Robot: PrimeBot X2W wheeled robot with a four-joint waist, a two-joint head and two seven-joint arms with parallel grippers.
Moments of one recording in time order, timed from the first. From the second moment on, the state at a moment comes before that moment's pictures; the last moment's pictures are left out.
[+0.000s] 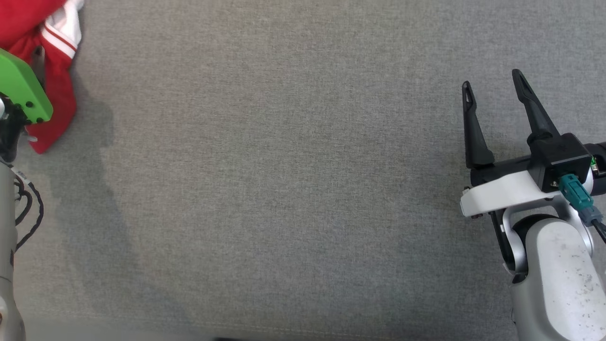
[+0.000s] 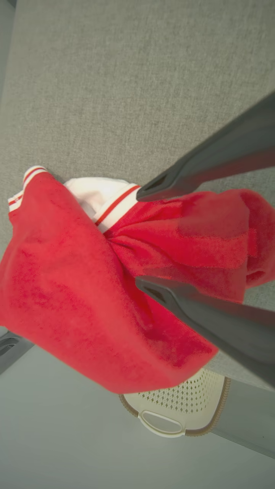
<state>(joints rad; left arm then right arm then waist) -1.03 0.39 -0.13 0.92 -0.43 -0.10 0.33 -0.30 -0.05 0.00 -0.10 -0.14 0.13 -0.04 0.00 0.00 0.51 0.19</state>
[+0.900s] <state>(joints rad) -1.14 0.38 -0.19 0.99 -0.45 -0.12 0.14 -0.30 -0.05 -0.02 0.04 -0.04 0.13 -0.14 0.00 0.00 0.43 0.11</state>
